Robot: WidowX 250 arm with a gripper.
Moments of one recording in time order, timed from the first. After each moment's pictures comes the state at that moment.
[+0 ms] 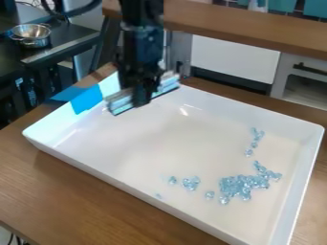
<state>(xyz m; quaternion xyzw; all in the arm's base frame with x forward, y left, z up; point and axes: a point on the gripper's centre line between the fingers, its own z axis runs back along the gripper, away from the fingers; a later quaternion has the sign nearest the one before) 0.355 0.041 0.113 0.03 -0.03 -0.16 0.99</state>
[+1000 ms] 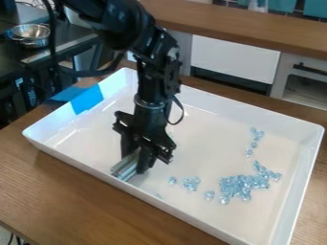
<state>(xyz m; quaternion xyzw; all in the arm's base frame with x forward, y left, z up) 0.310 0.004 0.038 0.06 0.02 -0.06 1.00</state>
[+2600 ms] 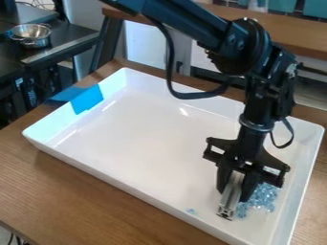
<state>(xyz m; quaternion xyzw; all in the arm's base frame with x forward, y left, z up) 0.331 -0.139 0.034 0.00 0.05 0.02 1.00</state>
